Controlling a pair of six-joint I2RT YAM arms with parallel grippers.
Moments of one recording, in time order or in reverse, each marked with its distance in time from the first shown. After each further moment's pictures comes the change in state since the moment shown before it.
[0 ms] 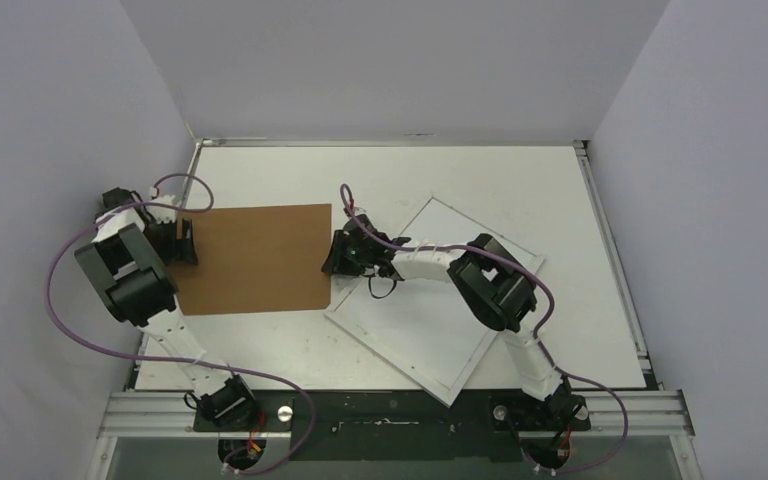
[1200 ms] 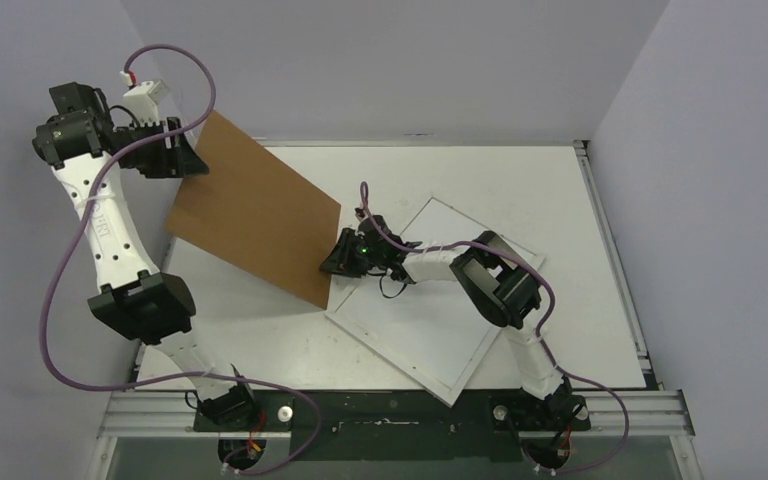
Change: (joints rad) left arm -0.166 -0.248 0.776 -0.690 0.415 -0.134; right arm -0.052 -0.014 -0.124 0.227 -0.166 0.156
